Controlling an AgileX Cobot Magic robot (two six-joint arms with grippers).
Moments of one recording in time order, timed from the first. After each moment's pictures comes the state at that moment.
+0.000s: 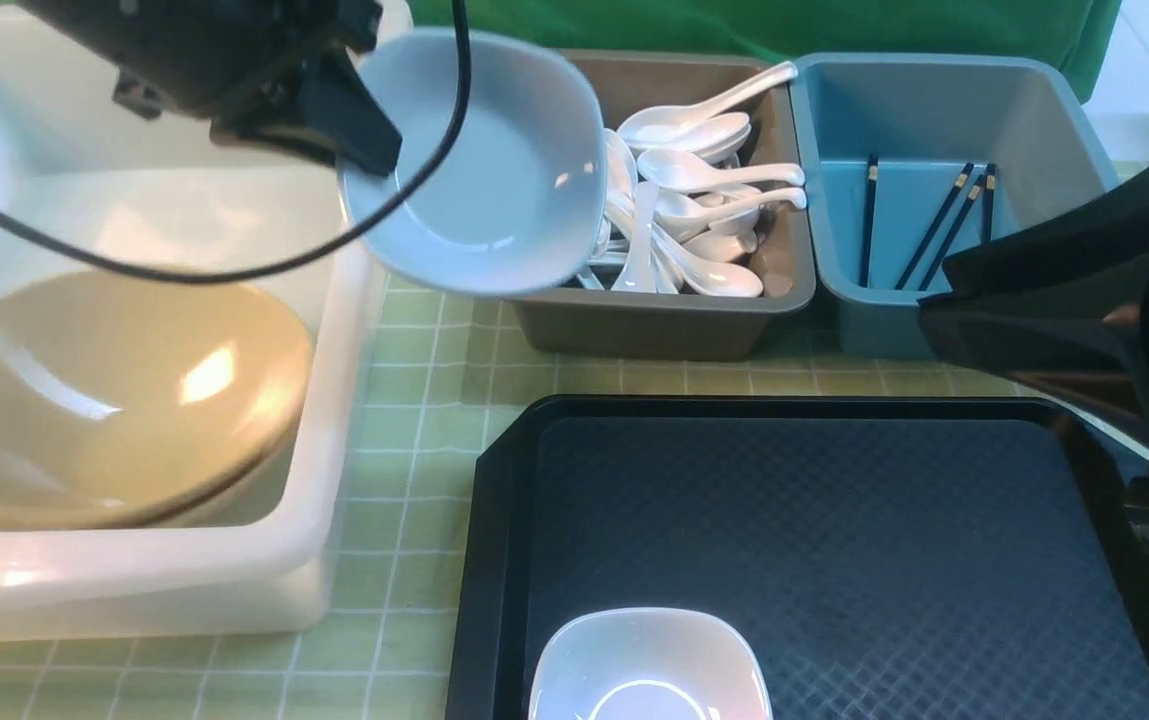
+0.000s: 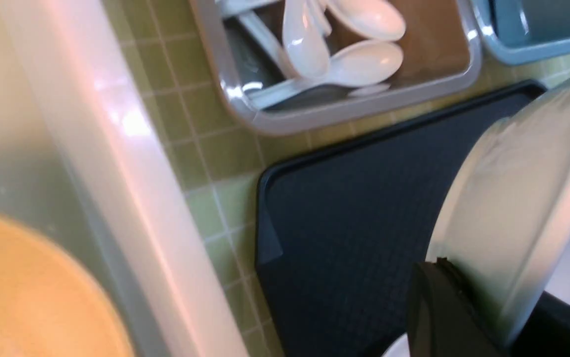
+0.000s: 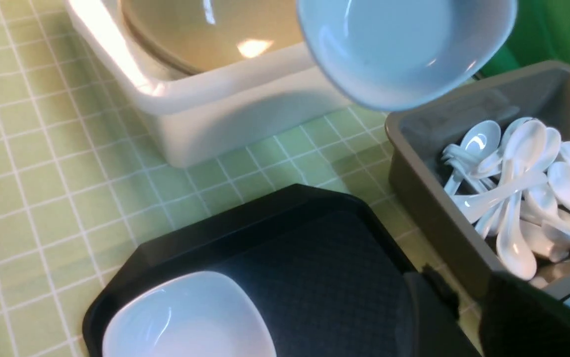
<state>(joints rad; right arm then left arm) 0.56 0.95 -1.05 0.32 0.61 -0.57 -0.14 1.62 -1.64 -0.50 1.25 0.25</state>
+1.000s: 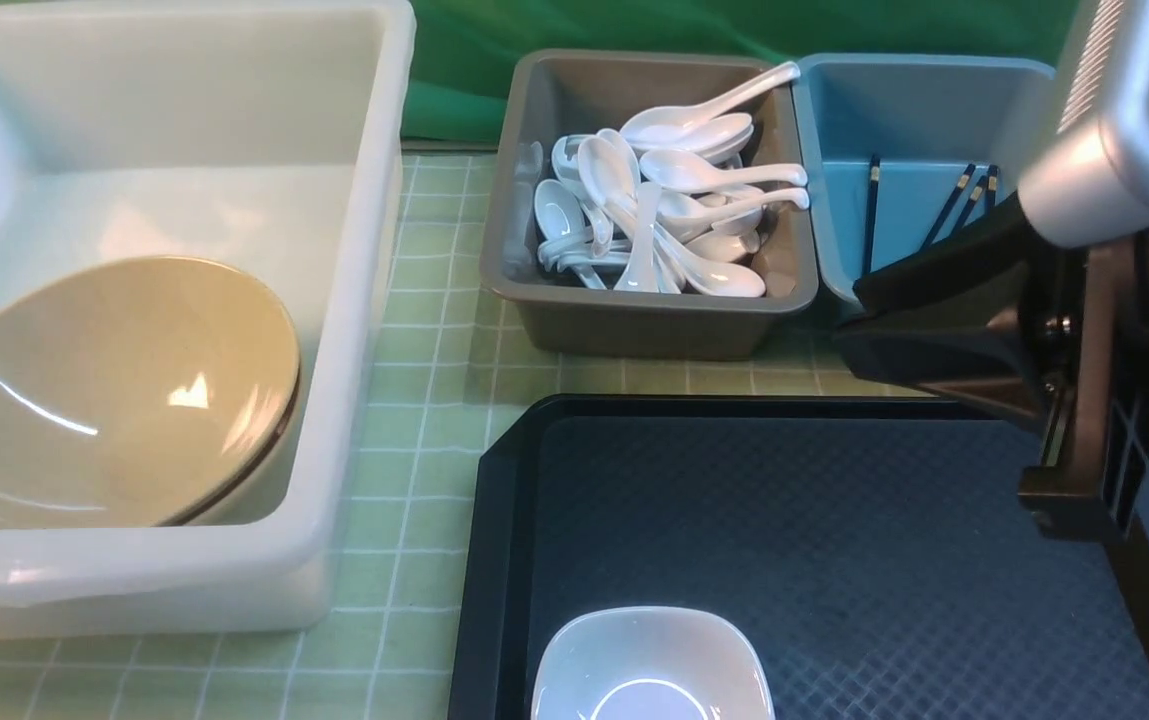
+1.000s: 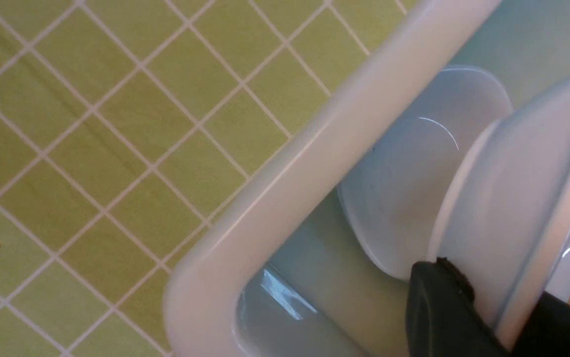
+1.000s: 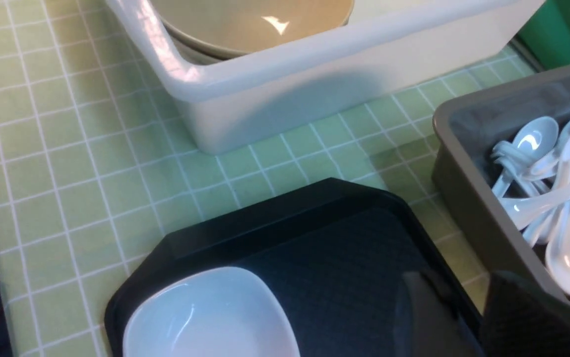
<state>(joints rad) 0.56 1.06 -1.09 0.40 0.64 -0.67 0.80 1.56 -1.45 -0.23 1.24 0.08</state>
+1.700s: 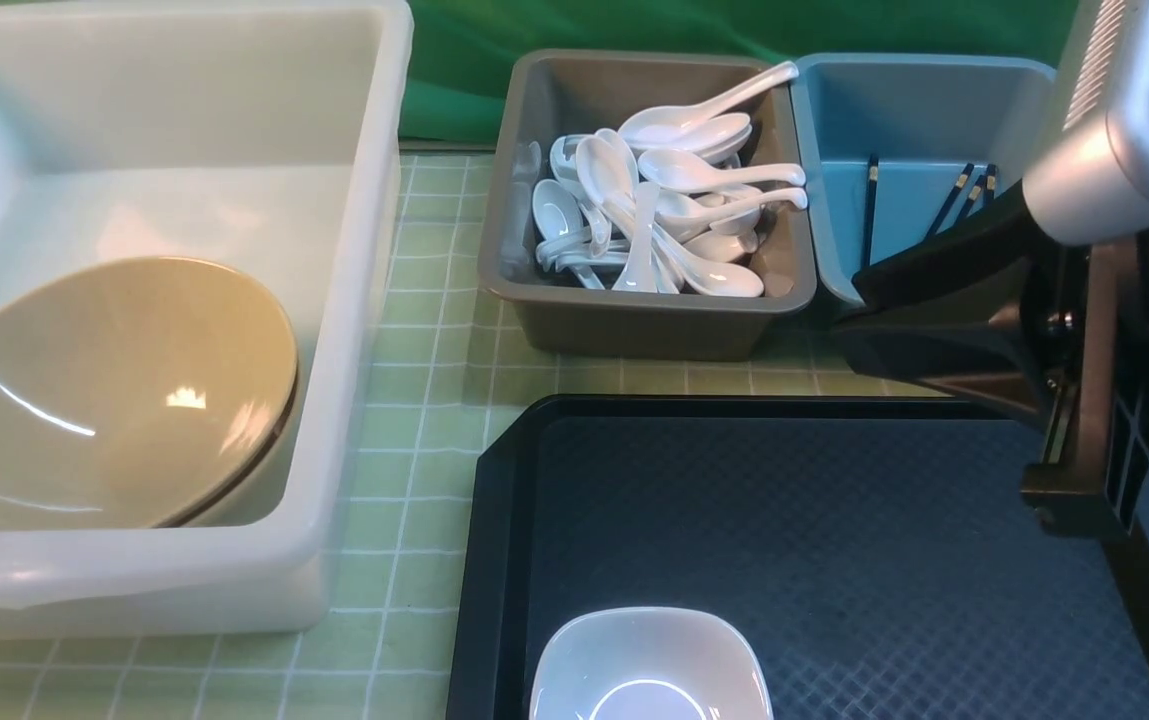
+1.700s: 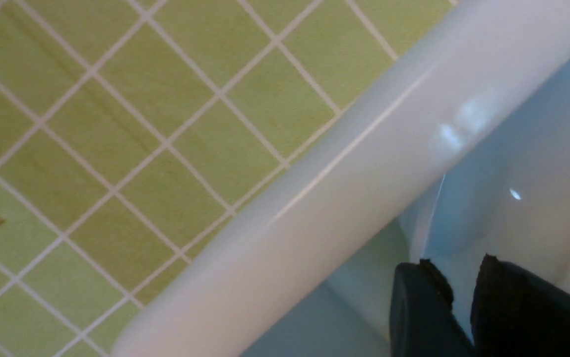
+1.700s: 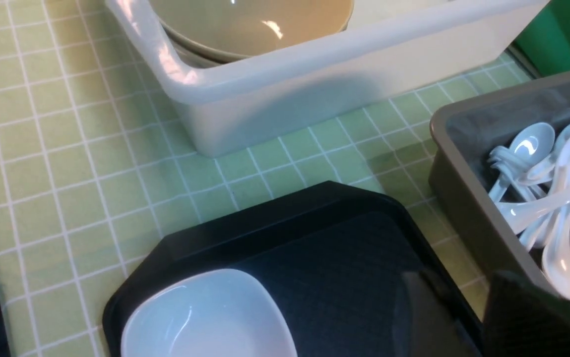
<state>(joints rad) 0.56 1.06 -1.10 0.40 0.64 -0.66 0.61 1.71 -1.45 0.05 1.22 -0.21</state>
